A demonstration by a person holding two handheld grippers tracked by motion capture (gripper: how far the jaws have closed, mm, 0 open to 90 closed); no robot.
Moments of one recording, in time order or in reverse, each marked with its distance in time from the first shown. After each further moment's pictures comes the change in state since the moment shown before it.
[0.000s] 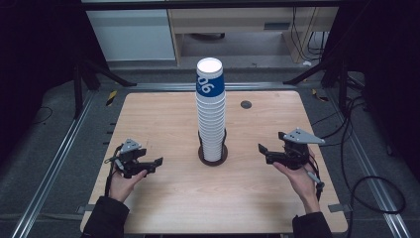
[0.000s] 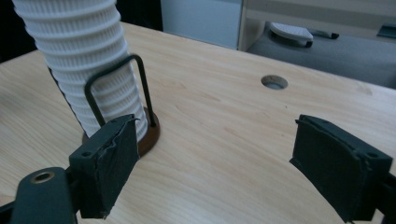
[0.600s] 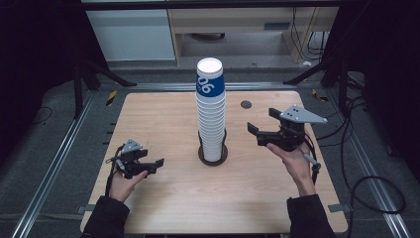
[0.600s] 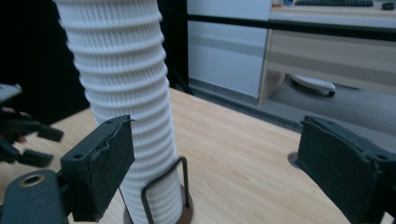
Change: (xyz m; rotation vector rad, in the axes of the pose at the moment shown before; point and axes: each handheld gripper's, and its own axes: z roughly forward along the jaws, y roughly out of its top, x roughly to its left) left arm -0.002 0.000 0.001 0.012 -0.005 0.016; right arm 0.023 0.077 -0.007 -0.173 0.100 -0.023
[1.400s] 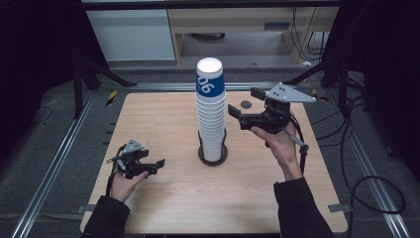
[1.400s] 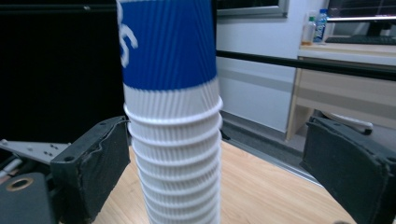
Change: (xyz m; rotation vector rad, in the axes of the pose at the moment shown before) left arm -0.002 0.000 0.002 0.012 -0.006 0.014; right arm 0.029 0.058 0.024 -0.109 0.114 -0.009
